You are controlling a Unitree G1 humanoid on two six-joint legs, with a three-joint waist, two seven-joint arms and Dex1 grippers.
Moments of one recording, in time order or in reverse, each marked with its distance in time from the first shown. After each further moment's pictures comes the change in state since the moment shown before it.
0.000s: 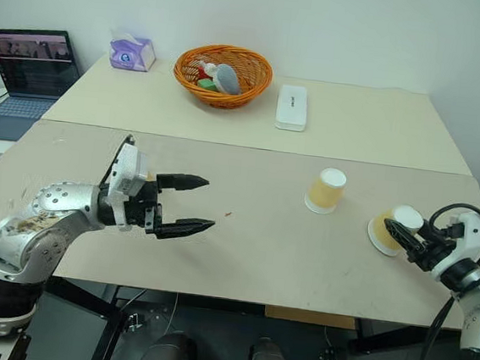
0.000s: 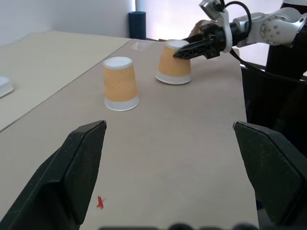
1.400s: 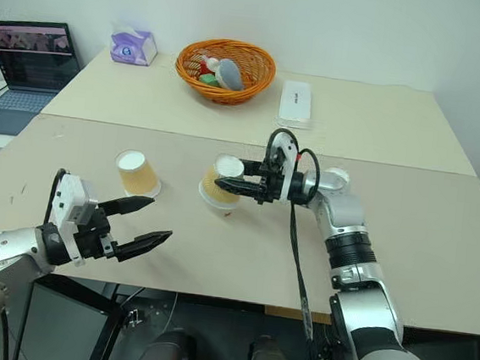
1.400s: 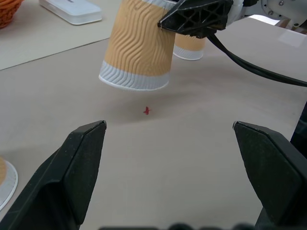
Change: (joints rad) left arm 0.388 0.055 0.231 -0.195 -0.059 0.020 0.227; right arm -0.670 0.424 0.639 0.169 -0.065 0.046 0.324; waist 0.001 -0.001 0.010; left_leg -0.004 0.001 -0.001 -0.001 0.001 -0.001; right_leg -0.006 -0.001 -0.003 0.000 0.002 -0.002
